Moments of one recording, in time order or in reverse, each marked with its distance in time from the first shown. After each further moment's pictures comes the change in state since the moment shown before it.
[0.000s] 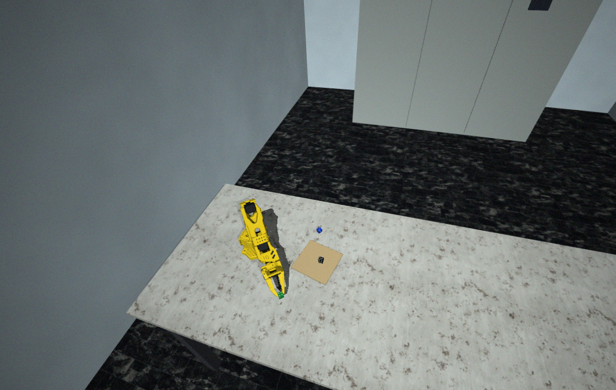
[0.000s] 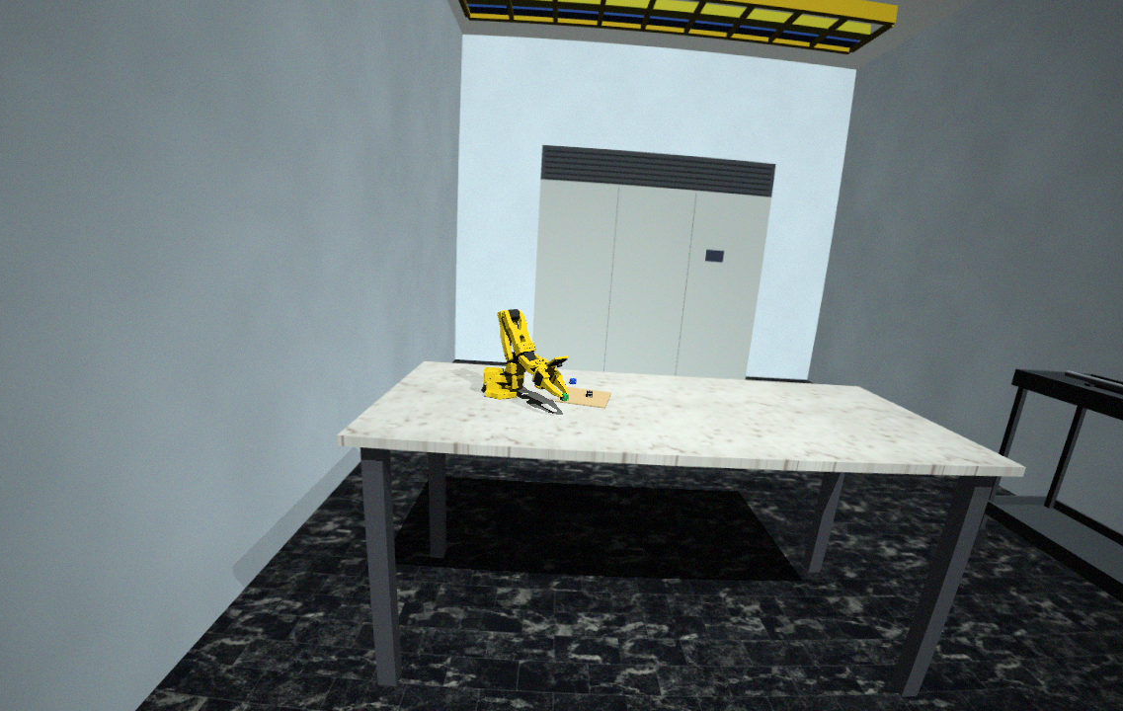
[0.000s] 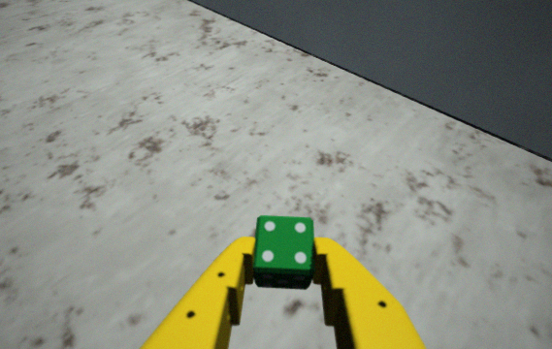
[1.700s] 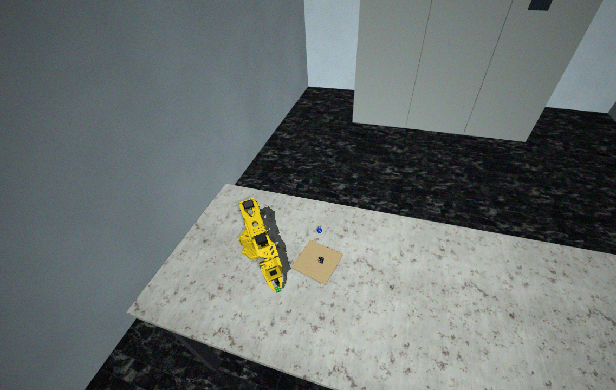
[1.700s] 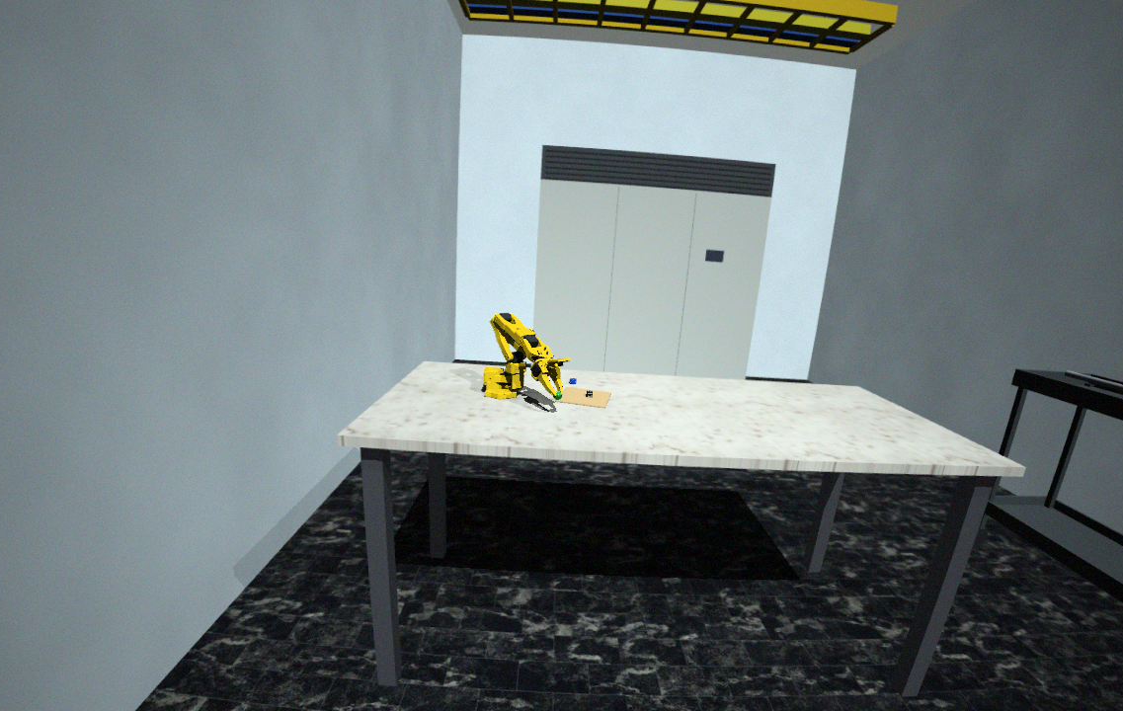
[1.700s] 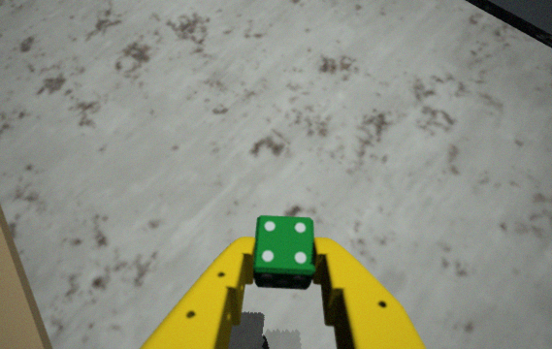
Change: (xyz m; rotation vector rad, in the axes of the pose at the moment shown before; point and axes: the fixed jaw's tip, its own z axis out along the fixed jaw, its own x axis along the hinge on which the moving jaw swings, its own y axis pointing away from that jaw) arm 0.010 -0.001 -0.019 0.011 0.358 0.008
